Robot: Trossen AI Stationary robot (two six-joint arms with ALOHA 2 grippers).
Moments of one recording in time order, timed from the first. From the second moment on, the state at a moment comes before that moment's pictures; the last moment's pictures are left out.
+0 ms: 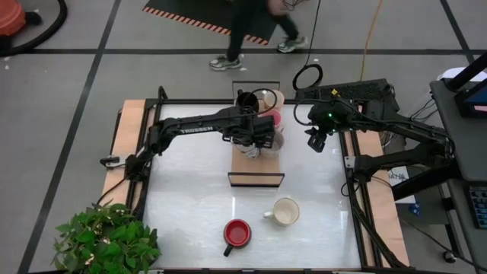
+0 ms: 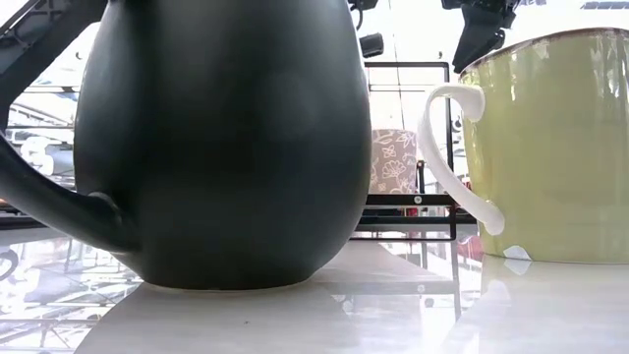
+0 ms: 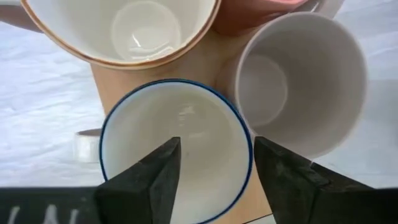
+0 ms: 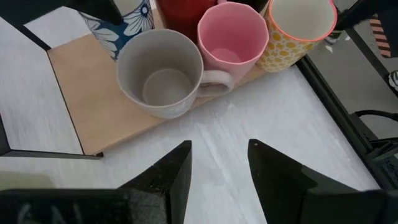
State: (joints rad) left arm 0.12 2.18 2.25 -1.32 -0.19 -1.19; right arm -0.30 1.07 1.24 -1.13 0.13 0.14
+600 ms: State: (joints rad) left arm 0.11 2.11 2.25 -1.33 -0.16 -1.19; right arm -0.30 1.07 1.06 -0.90 -0.12 0.14
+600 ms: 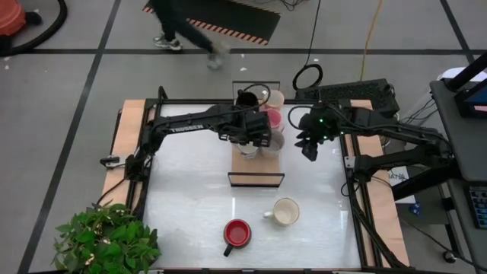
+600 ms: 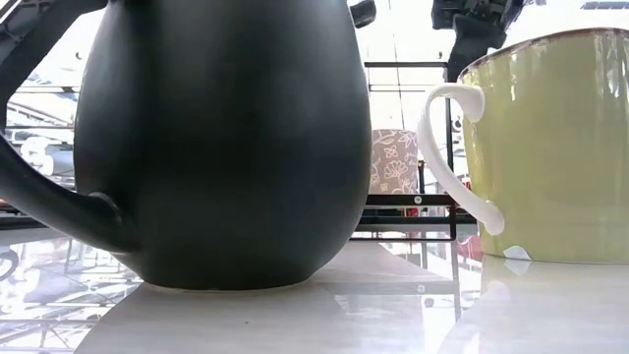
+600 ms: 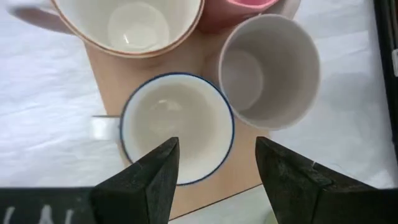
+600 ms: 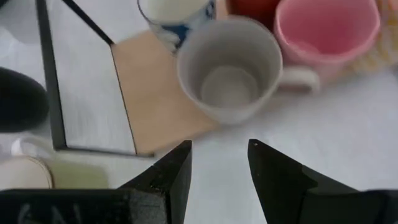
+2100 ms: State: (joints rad) left arm 0.06 2.12 1.92 -1.14 -0.16 -1.41; right arm -0.30 0.96 0.96 -0.81 -0.21 0.00
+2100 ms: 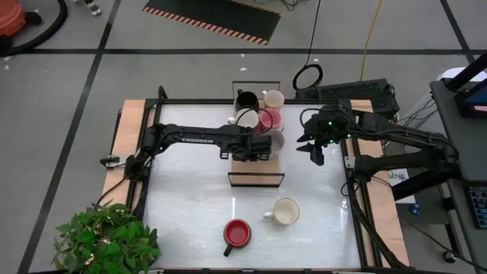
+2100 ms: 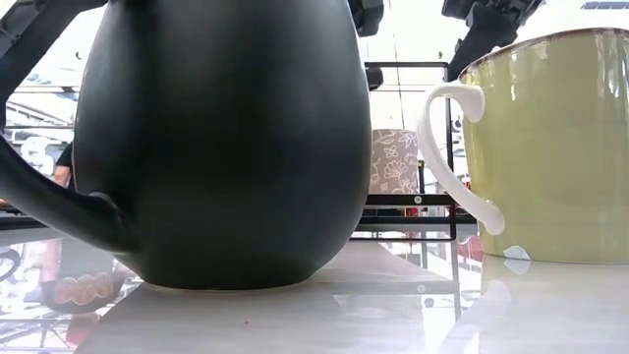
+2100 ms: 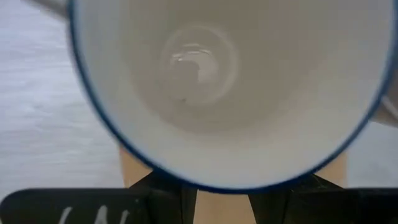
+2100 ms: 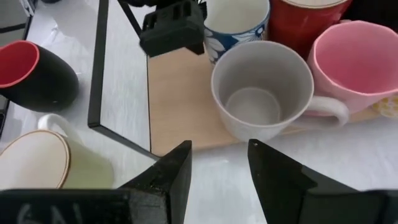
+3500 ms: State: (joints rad) left arm -0.07 1.85 1.92 -1.35 -0.03 -1.53; right arm -0.30 0.83 0.96 -0.93 -0.18 0.78
